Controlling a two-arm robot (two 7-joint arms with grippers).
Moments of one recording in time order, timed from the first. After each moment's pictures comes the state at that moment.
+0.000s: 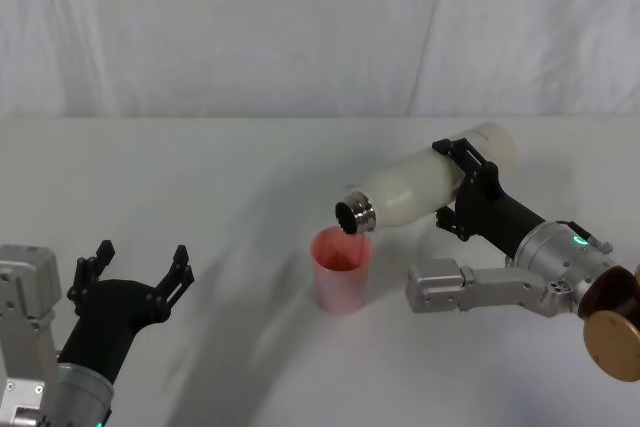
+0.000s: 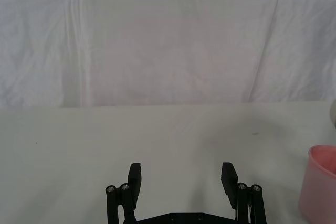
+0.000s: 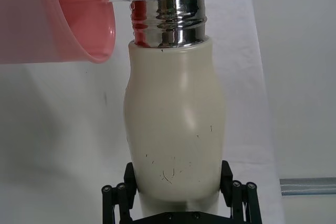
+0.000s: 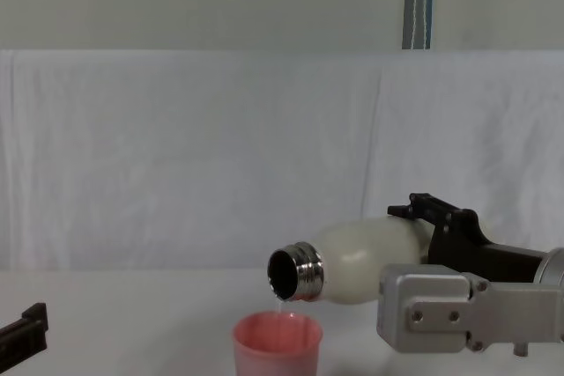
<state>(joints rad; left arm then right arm) 0.27 0.24 0.04 -1.85 -0.25 -0.02 -0.02 0.45 0.42 -0.64 -1.37 -0.88 -0.13 0.03</state>
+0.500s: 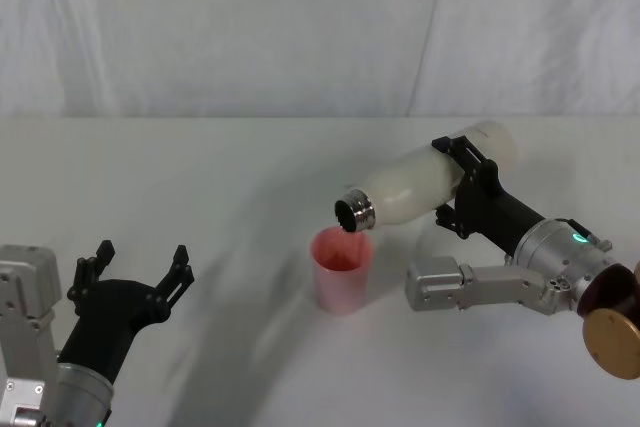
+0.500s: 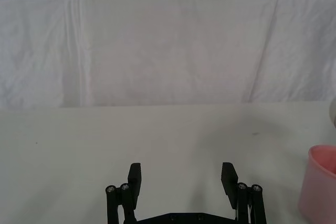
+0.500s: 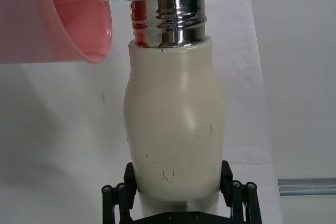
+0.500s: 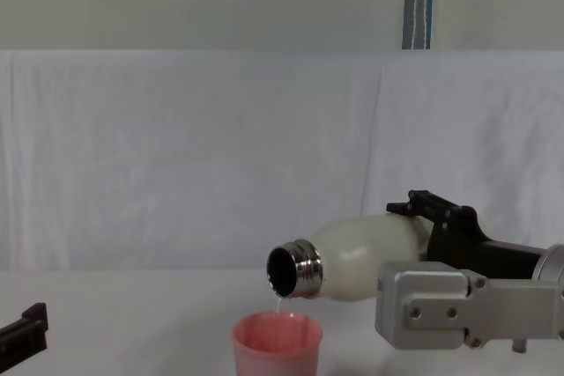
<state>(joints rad) 0.27 0.24 0.04 -1.85 -0.25 -0.02 -0.02 0.45 0.42 -0.64 -1.37 -0.88 -0.13 0.03</state>
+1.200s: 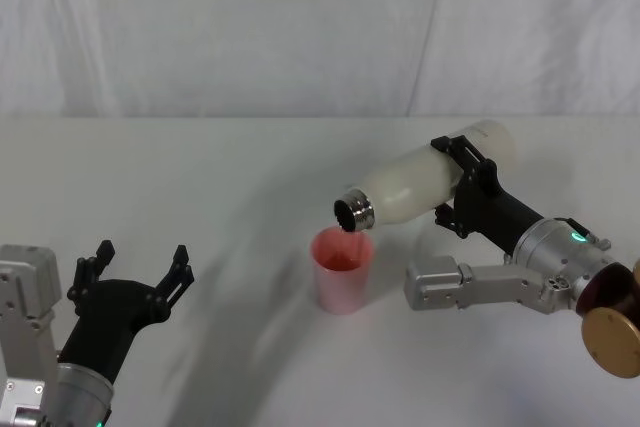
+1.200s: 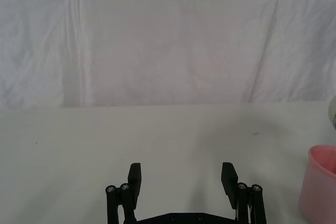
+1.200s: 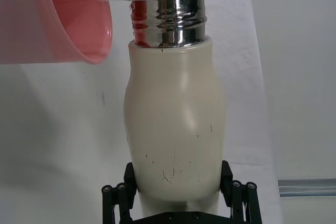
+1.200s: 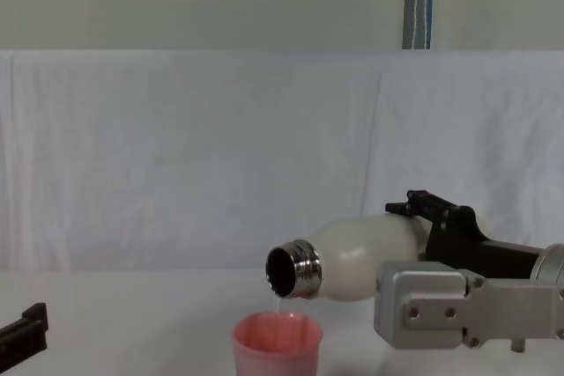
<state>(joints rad) 0.27 0.24 0.04 -1.85 -0.25 -0.02 -0.02 0.45 0.42 -0.64 -1.37 -0.88 -0.13 0.03</state>
